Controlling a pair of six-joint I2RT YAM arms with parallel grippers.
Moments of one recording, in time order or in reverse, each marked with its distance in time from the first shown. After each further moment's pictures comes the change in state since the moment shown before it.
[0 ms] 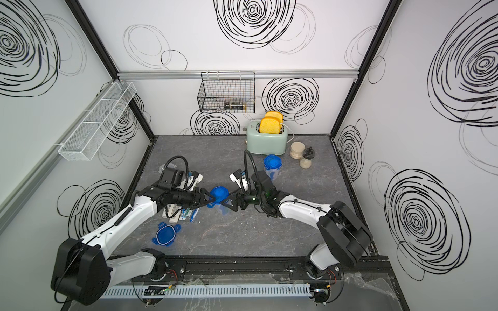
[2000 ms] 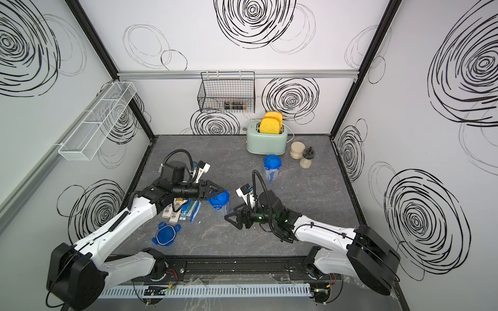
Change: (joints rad) left arm -0.102 -0.026 0.047 0.219 0.094 -0.135; right arm 0.149 -0.293 -0.257 0.069 0.206 0.149
